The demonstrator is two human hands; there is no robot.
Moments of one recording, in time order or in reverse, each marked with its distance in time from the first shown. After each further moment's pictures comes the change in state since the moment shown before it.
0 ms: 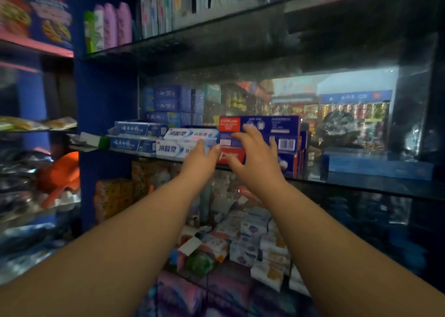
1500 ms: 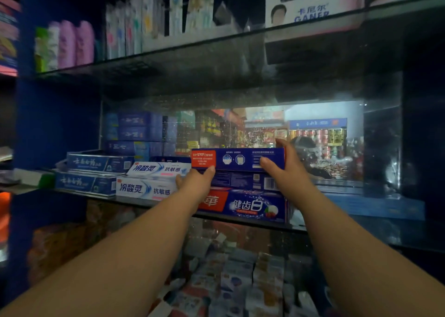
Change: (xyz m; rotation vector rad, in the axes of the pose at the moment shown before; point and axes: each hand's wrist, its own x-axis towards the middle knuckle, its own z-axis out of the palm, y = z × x) left_hand 0.129 0.004 0.063 -0.036 -0.088 -0.140; right_hand 0.068 0.102 -0.041 0.566 0.135 0.361
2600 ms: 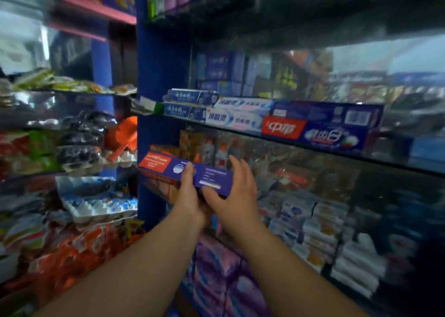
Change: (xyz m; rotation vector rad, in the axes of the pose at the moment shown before) left_hand -0.189 -0.161 -0.068 -1.379 0.132 -0.361; right_hand -0.219 0.001 0.191 -0.104 -0.355 -0.133
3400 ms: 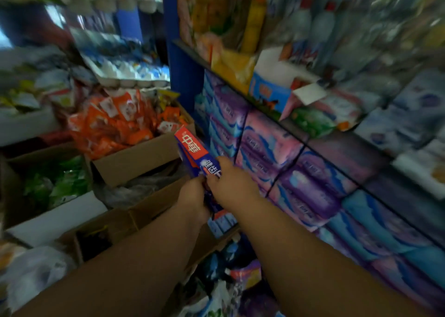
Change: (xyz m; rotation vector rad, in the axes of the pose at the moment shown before) left_hand 0.042 -0.126 -0.296 0.079 0.541 -0.343; right_hand -0.112 0.136 0.229 -0.223 -0.776 0.361
